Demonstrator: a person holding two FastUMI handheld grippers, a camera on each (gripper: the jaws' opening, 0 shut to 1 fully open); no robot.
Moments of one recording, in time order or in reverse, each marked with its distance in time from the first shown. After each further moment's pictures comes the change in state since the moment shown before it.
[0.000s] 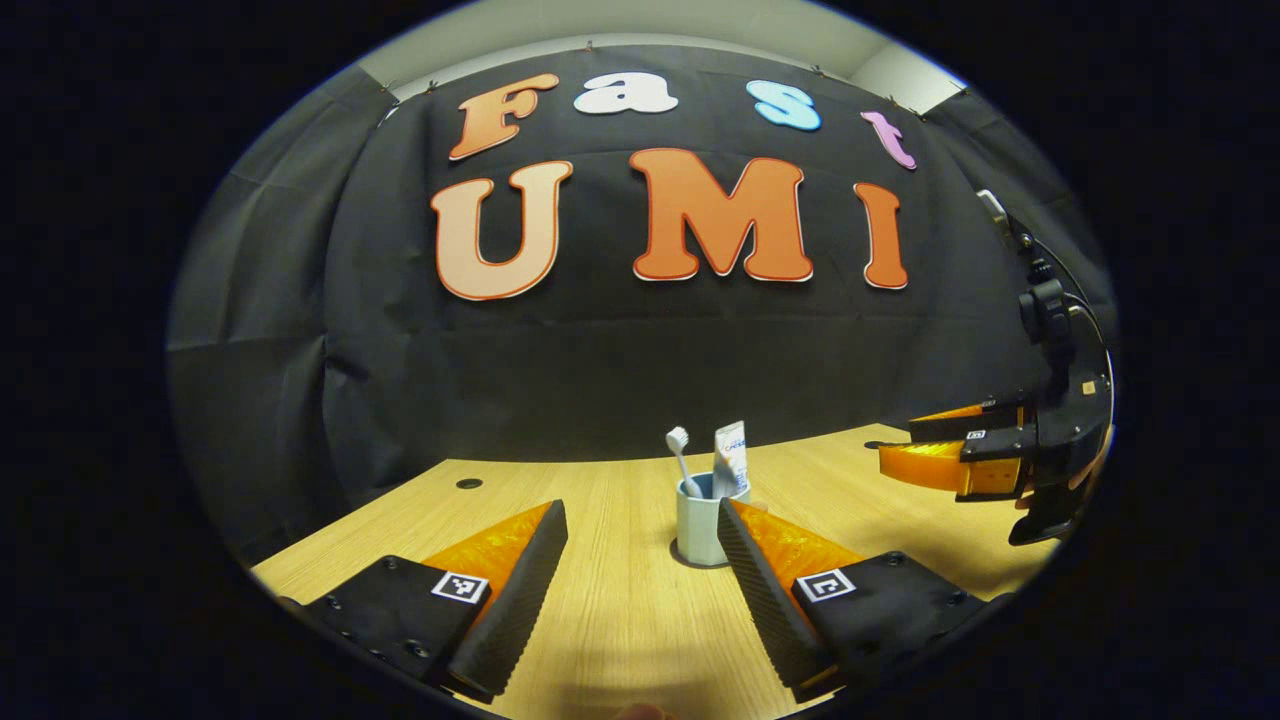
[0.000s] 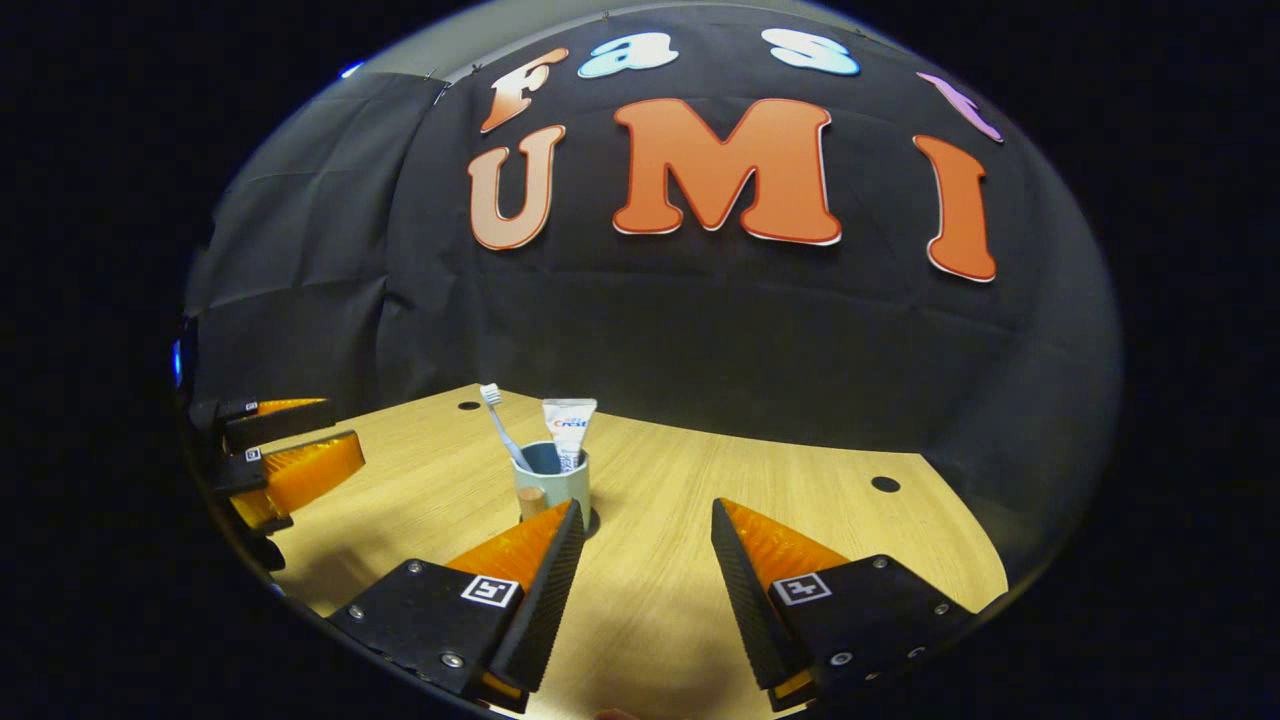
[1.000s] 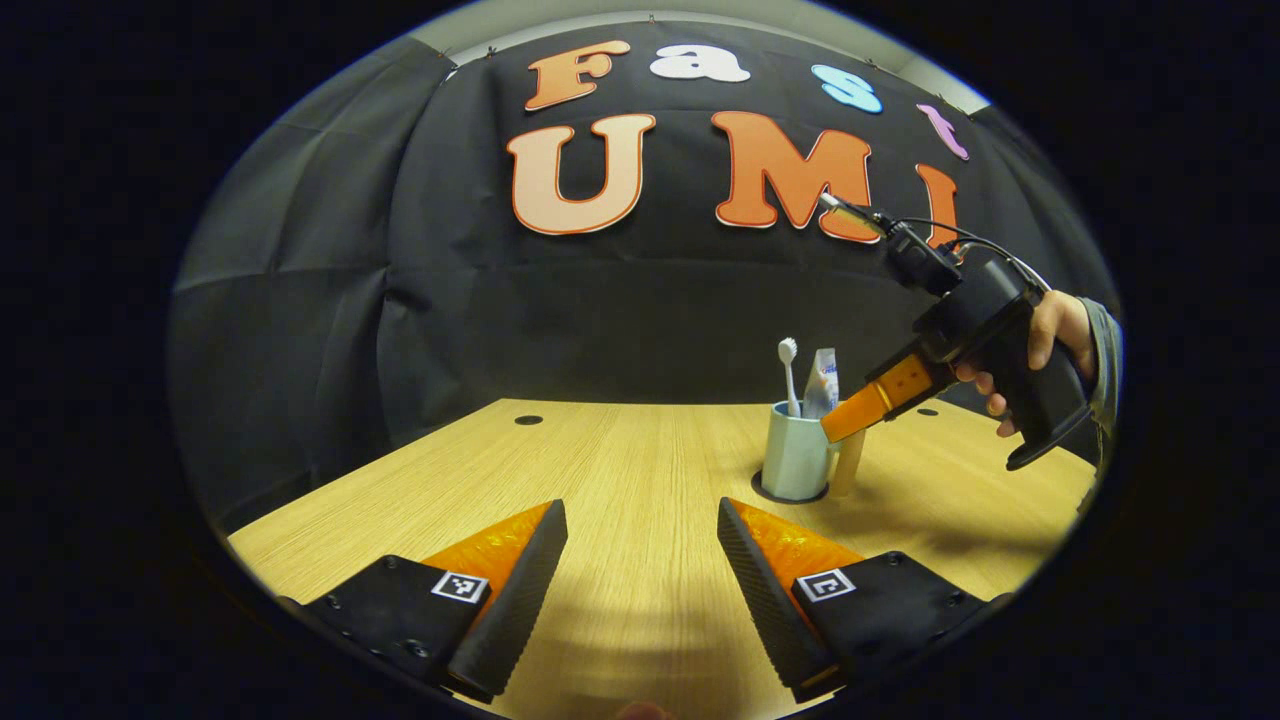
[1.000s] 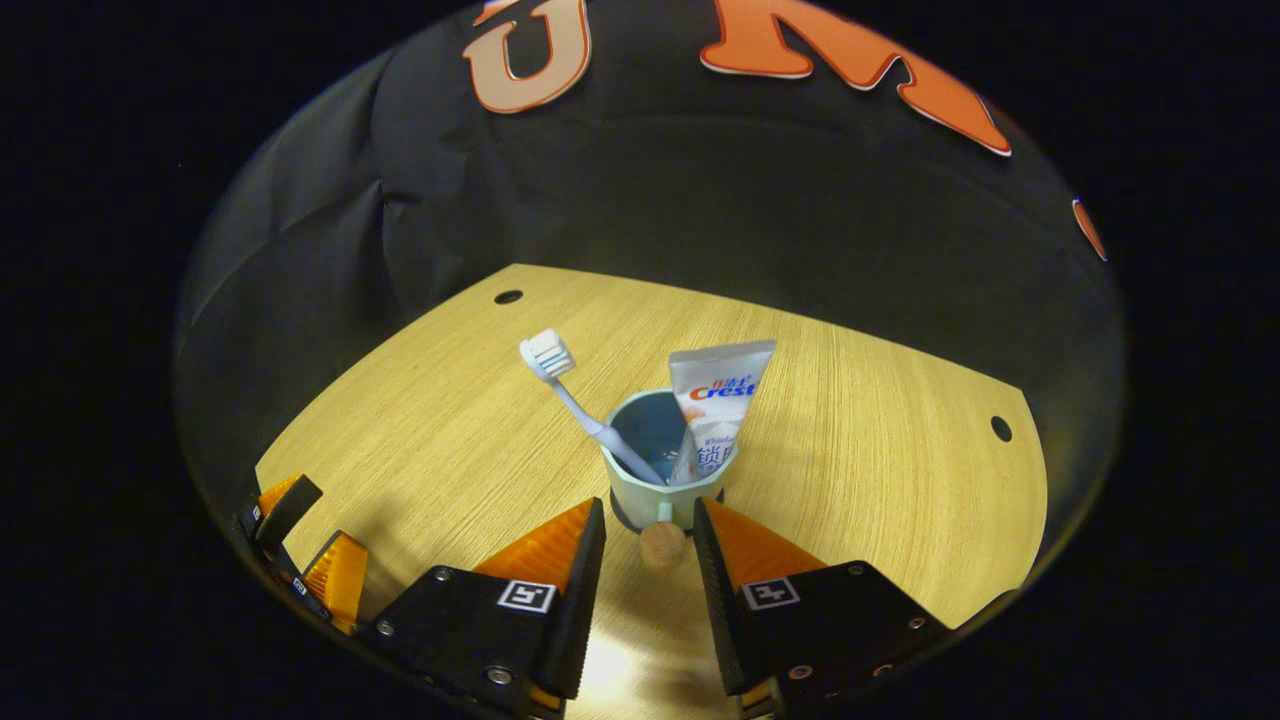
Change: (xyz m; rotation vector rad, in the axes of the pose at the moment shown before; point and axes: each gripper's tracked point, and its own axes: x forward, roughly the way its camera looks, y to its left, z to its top) left arm -0.020 0.092 -0.079 -0.079 0.111 0.120; right arm 0.073 0.106 -0.035 -0.001 0.468 0.175
